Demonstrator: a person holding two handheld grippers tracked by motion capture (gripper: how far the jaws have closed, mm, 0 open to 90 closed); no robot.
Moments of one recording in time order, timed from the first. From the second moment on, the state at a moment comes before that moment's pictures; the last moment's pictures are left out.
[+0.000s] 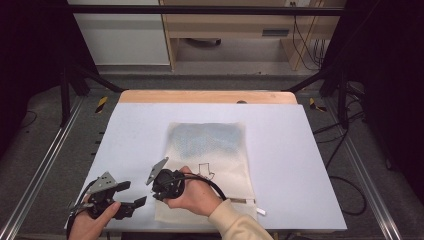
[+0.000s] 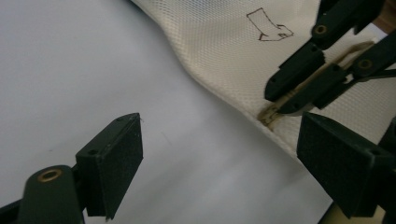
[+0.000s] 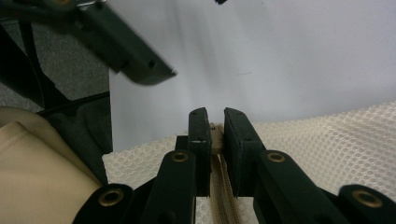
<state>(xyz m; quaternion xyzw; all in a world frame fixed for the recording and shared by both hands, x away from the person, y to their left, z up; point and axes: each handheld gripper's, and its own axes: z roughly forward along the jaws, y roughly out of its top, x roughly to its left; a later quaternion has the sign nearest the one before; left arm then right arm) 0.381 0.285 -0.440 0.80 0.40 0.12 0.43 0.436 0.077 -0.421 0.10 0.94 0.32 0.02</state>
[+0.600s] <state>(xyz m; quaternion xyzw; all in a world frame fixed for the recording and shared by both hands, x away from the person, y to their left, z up) 0.380 0.254 -0.453 0.82 0.38 0.09 0.42 0.436 0.073 -0.415 0.10 0.94 0.33 0.03</state>
